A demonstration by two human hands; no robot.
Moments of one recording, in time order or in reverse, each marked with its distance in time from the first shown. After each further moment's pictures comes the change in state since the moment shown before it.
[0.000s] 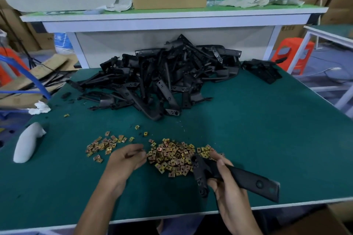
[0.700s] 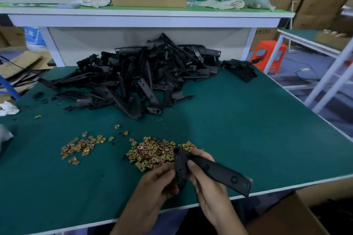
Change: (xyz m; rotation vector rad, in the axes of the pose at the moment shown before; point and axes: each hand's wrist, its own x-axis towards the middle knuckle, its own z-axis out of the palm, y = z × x) left_hand -0.082 -0.017 0.099 -0.317 -0.279 -0.319; right_hand 0.004 0.011 -0.012 0.051 -0.086 -0.050
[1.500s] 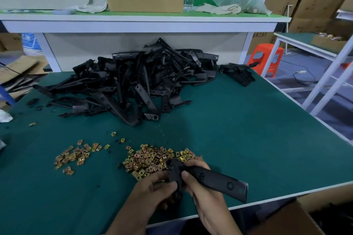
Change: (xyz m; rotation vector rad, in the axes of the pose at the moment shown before) left_hand -0.006 0.019 -0.007 0.343 -0.111 0.007; right_hand 0.002 -0.003 -0.003 -0.085 -0.085 0.018
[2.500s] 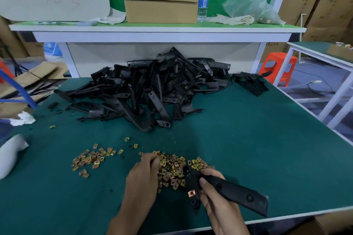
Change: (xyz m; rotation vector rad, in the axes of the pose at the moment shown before) left_hand 0.035 0.005 -0.038 0.851 0.571 0.616; right_hand 0.003 -0.004 0.000 0.109 0.052 0.068
